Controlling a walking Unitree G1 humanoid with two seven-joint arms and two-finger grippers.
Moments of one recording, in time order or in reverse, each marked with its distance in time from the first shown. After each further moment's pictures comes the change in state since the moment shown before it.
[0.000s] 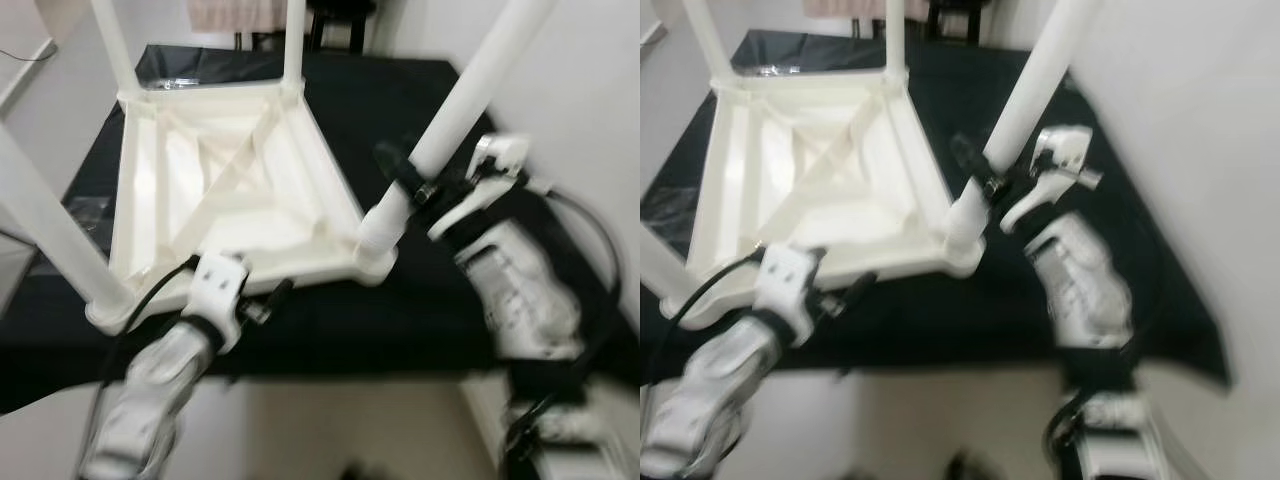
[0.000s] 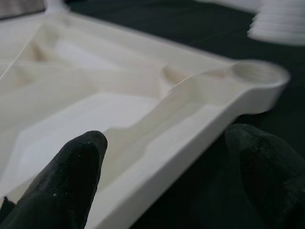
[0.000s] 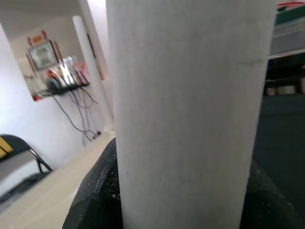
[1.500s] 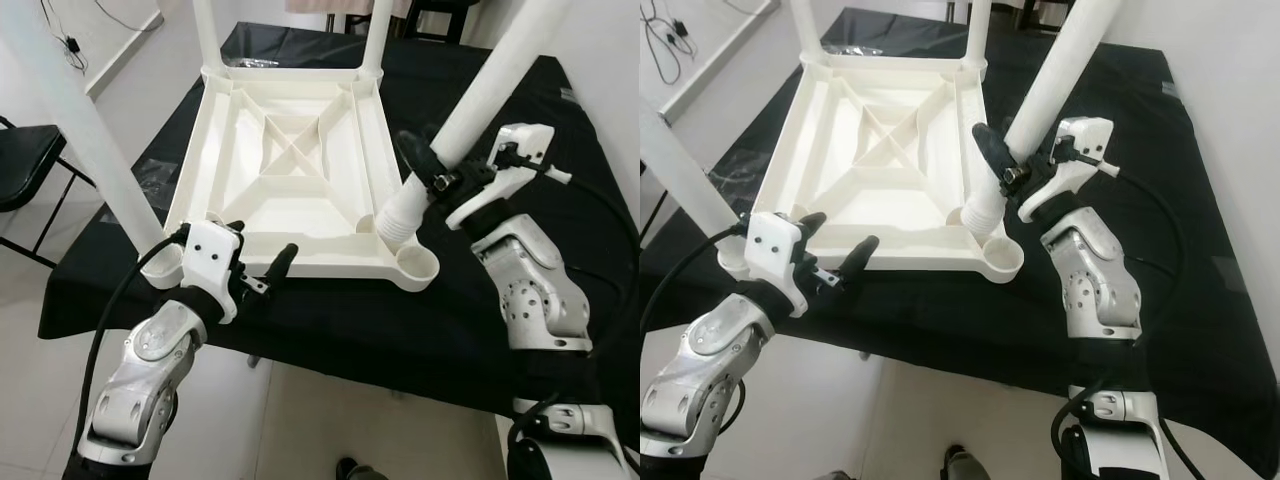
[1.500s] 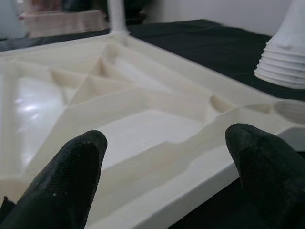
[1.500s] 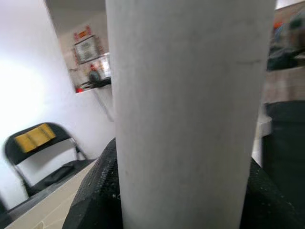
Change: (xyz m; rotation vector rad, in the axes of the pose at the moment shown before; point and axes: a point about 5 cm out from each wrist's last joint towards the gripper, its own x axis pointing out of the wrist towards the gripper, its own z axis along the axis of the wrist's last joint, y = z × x) left arm 0.005 0.012 0.021 -0.039 -0.093 0.008; right arm 0.005 -0.003 0.007 -0.009 -0.025 -0.011
